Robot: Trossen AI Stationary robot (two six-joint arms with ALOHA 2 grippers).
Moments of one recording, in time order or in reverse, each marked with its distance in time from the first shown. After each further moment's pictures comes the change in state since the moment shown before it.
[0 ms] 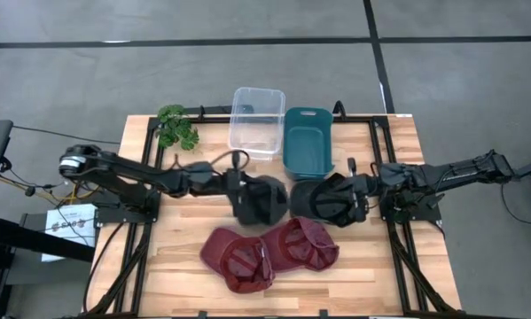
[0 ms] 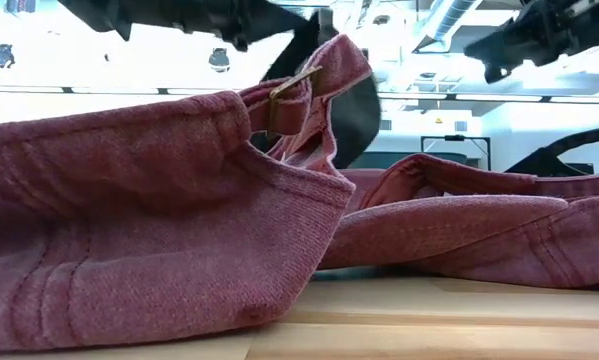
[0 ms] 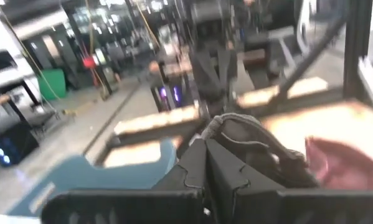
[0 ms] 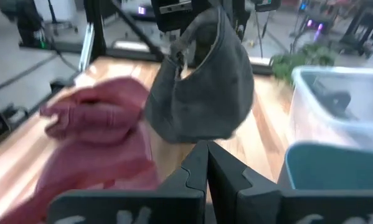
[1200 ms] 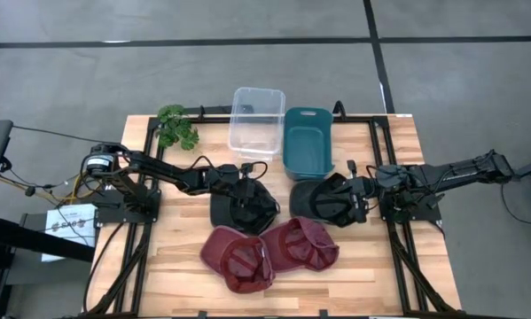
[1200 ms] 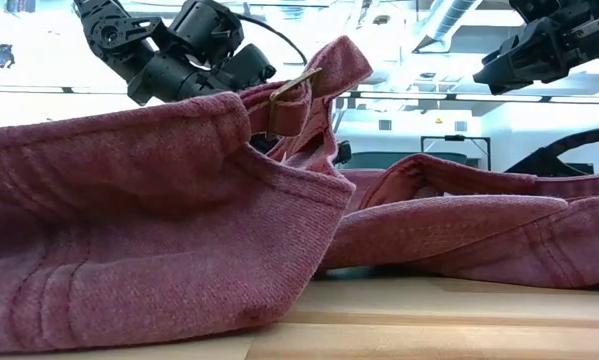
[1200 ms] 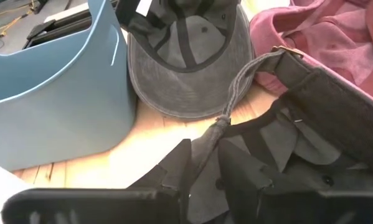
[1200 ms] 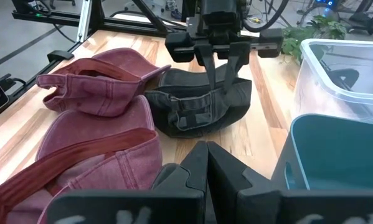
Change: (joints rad) left arm 0.112 0.274 -0.002 -0.197 0.183 0.068; right arm 0.000 -0.001 0.000 -0.130 -0.002 -0.008
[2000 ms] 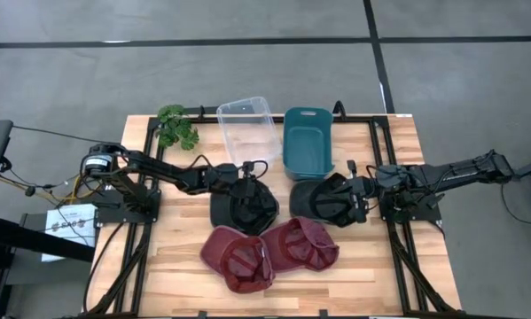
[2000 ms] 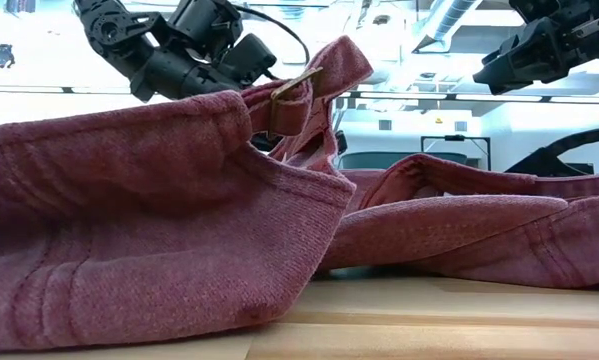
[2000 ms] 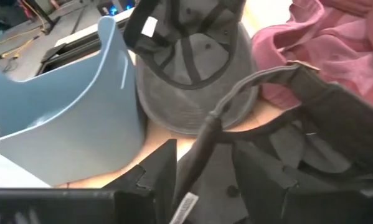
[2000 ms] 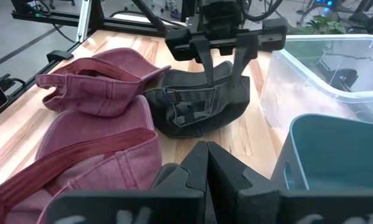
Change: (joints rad) left arm 0.001 -0.005 0.004 0.009 -0.002 0.040; right arm 0.000 0.000 0.000 0.000 0.000 0.000
